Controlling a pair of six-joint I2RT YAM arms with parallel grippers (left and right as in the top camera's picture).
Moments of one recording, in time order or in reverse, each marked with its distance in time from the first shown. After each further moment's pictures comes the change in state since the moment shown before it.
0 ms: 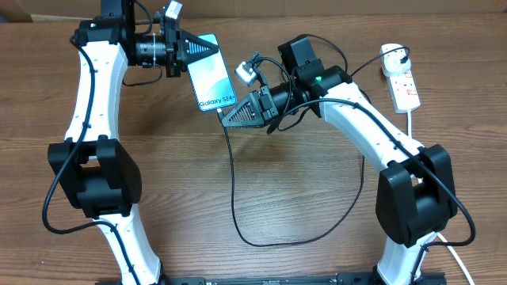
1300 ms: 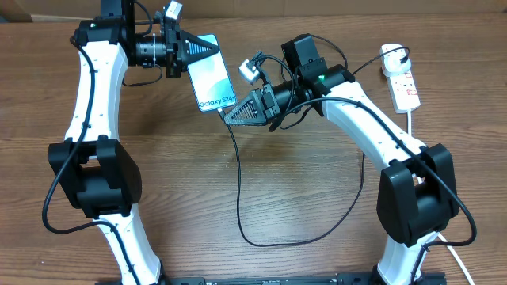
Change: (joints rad) left arm 0.000 0.000 0.000 -0.005 -0.002 0.011; right arm -0.015 0.000 0.000 0.003 0.008 0.010
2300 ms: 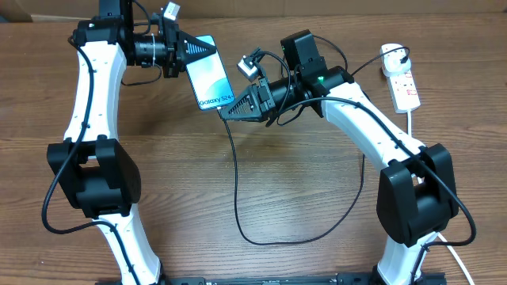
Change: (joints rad) left arm 0.005 0.000 0.000 0.013 -0.080 -0.049; right arm 0.002 0.000 -0.010 0.137 0.070 0.225
